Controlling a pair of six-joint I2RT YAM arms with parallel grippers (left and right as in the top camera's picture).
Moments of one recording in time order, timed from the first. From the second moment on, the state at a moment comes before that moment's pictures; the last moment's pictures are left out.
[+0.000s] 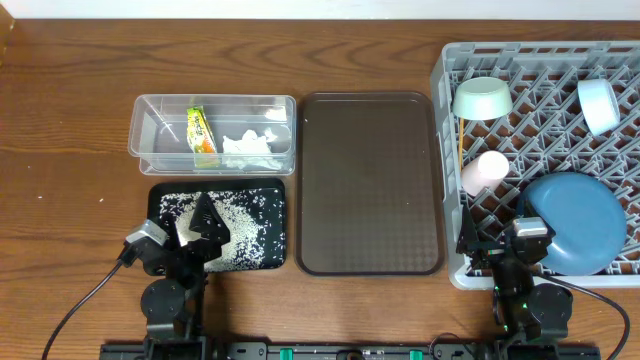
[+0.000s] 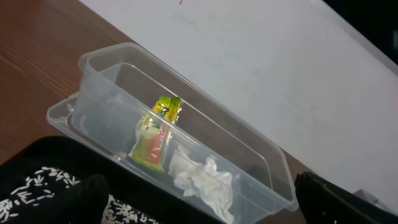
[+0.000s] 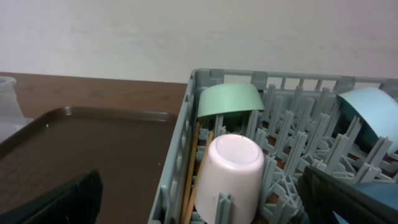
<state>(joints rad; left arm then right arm) 0.04 0.01 0.02 -0.11 -0.06 -0.63 0.01 0.01 0.01 -0.06 -0.09 -0.01</state>
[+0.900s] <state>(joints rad) 0.00 0.01 0.02 -0.12 -0.05 -0.17 0.01 0.01 0.01 -0.06 -0.09 -0.01</state>
